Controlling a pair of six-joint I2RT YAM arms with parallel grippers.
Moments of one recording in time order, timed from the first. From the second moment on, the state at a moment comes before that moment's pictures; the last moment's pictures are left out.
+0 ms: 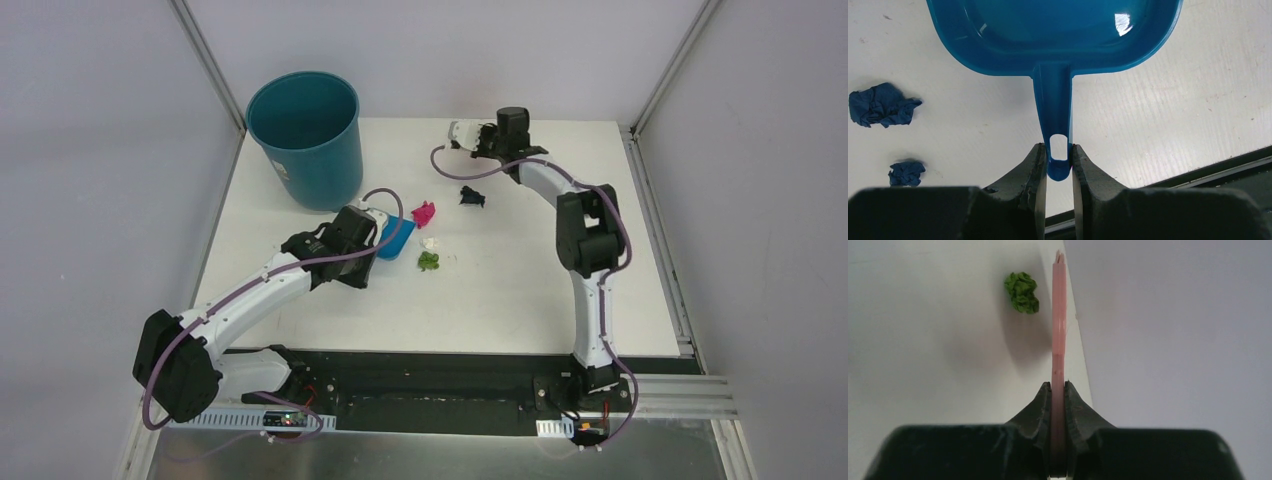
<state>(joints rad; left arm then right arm) -0.63 1.18 0.87 -0.74 -0.09 -0.22 0.31 2.18 1.72 -0.05 -0.17 -1.12</state>
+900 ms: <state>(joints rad) -0.63 1.08 0.87 -0.74 -0.18 -0.26 0.37 1.55 1.15 -0.55 -0.18 -1.62</state>
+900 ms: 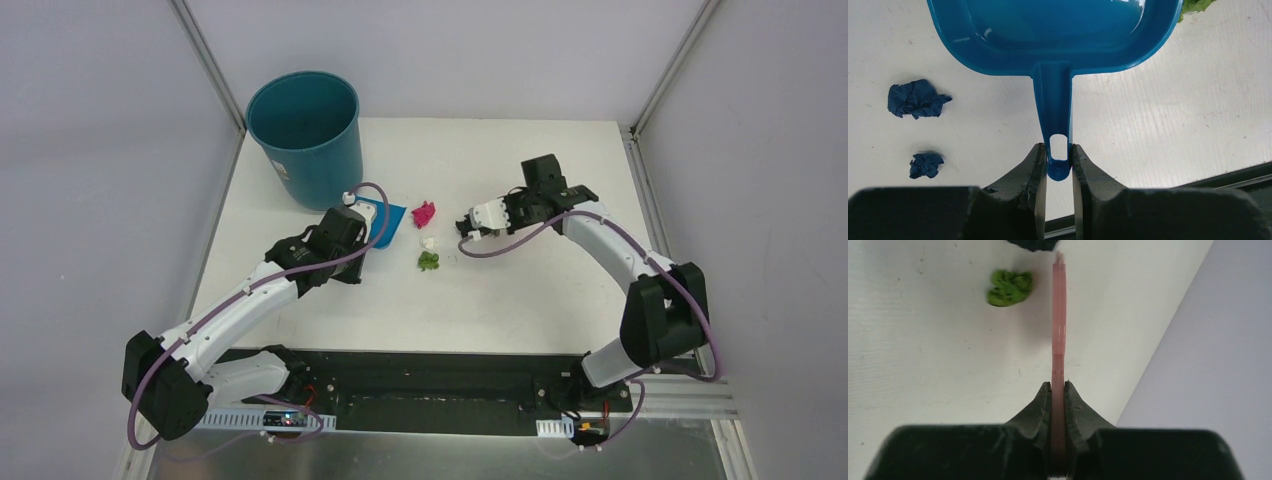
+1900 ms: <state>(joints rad) -0.63 1.06 0.87 -0.76 -0.21 -0.26 0.42 2.13 1.96 -0.82 -0.52 0.01</state>
